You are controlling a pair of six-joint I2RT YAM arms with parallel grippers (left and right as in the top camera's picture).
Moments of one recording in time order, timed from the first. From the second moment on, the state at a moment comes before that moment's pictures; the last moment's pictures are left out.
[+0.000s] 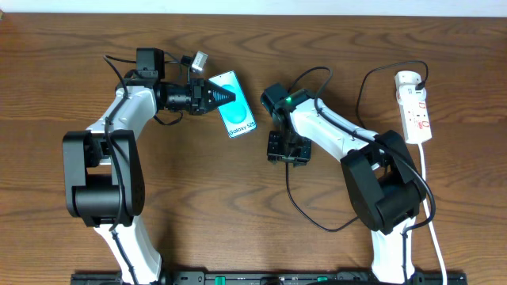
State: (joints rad) left arm 0.01 2.02 1.34 -0.47 1.36 -0.15; right arm 0.56 2.12 1.49 -1.03 -0.13 0.71
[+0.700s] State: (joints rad) left arm 0.01 2.02 1.34 -0.48 1.36 -0.15; right arm 0.56 2.10 1.46 -1.00 -0.11 0.73
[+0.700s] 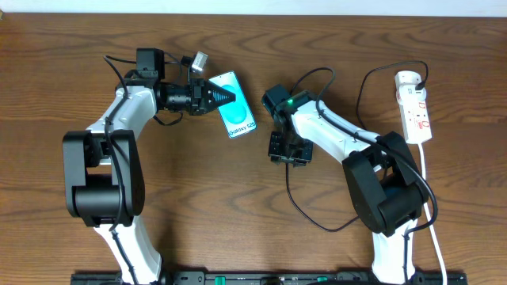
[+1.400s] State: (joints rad) left arm 0.01 2.02 1.34 -0.48 1.36 -0.15; right arm 0.58 2.10 1.46 -1.01 -0.12 0.74
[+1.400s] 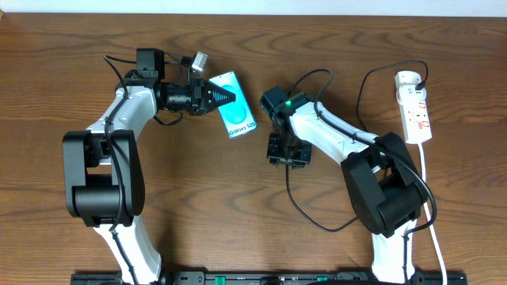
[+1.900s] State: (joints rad) left arm 0.01 2.02 1.34 -0.48 1.36 -0.15; right arm 0.58 2.10 1.45 -1.01 -0.12 0.74
